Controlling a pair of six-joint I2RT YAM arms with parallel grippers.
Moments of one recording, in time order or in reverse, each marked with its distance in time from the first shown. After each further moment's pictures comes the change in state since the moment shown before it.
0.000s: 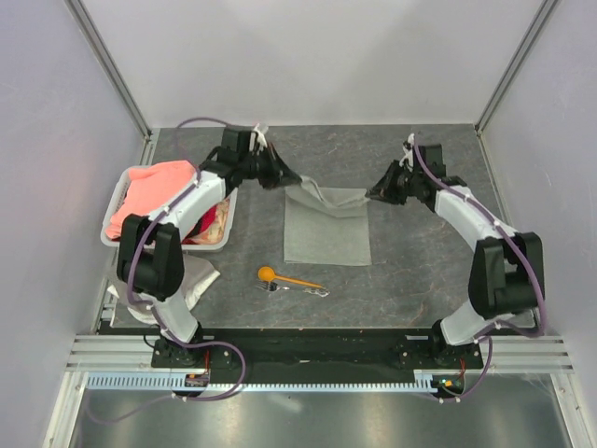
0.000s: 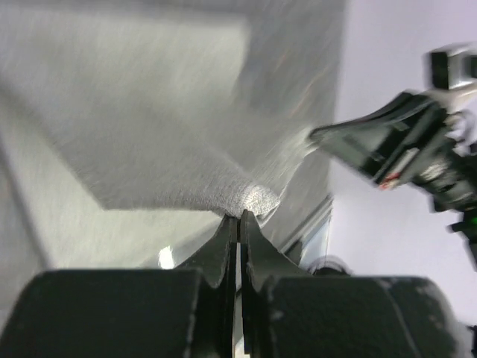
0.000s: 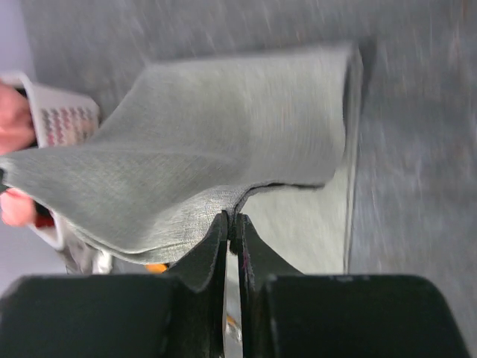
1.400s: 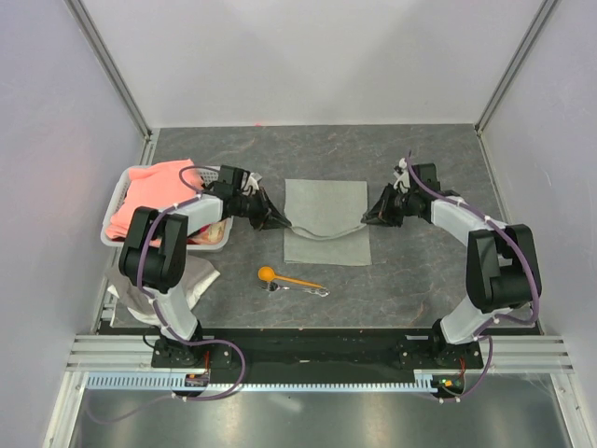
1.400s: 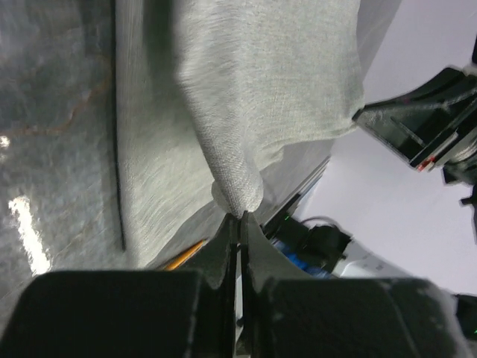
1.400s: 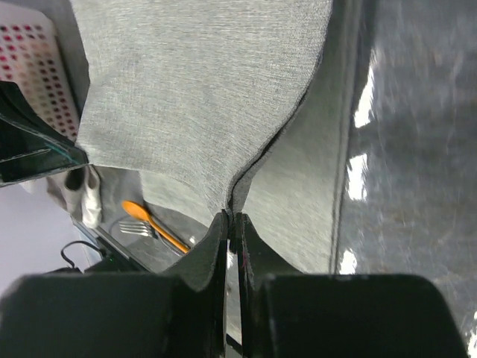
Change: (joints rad) left arm 0.090 0.090 -0.238 0.068 0.183 -0.033; right arm -0.014 0.097 -0.063 0.023 -0.150 -0.037
